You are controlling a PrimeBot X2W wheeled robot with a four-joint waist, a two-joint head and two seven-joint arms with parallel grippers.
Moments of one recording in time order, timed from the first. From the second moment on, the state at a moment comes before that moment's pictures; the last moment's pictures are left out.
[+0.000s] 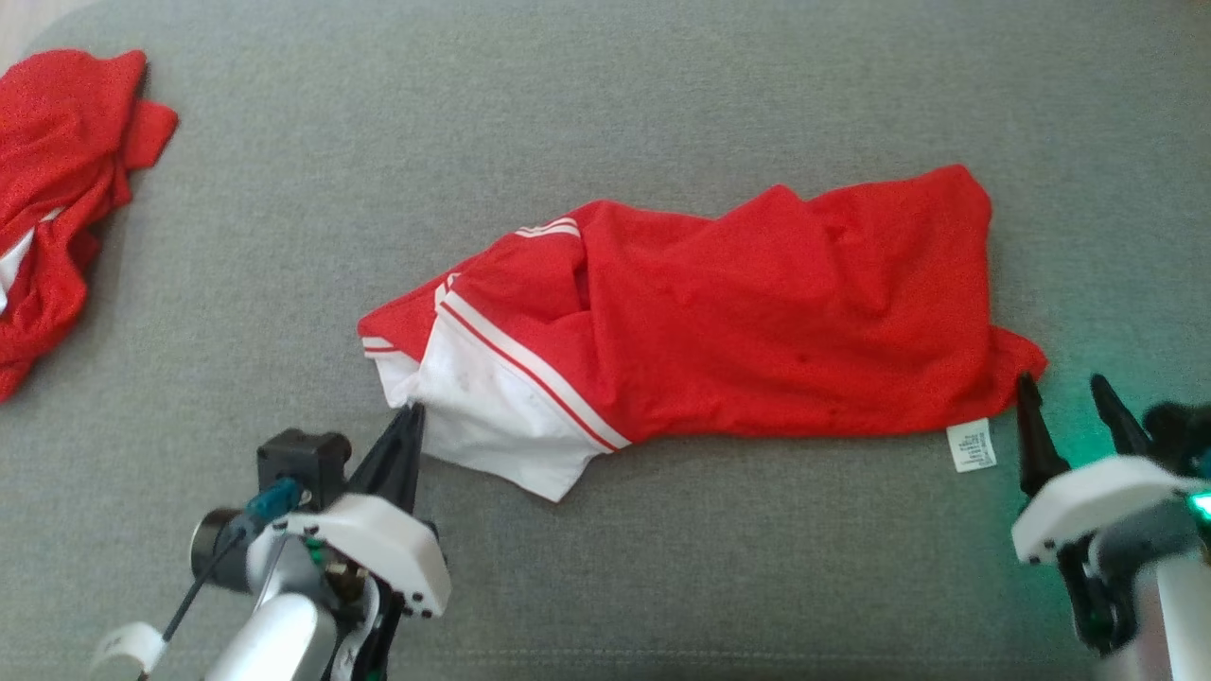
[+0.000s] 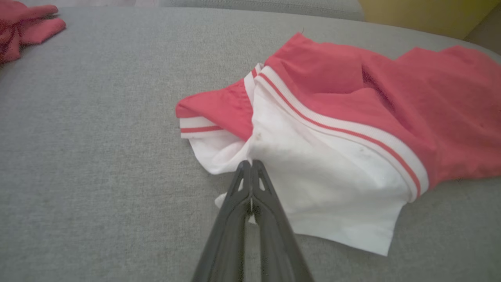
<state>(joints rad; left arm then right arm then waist) -0.11 0.28 -0.49 0.11 -0.44 0.20 0.00 -0.09 -0.11 -0.15 0.27 0.14 0.12 0.09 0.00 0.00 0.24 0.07</state>
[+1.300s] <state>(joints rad) -0.68 0.29 -0.39 -0.25 -0.38 0.17 -0.07 -0.45 -0.20 -0.15 -0.44 0.24 0.12 0.14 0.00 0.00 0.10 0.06</state>
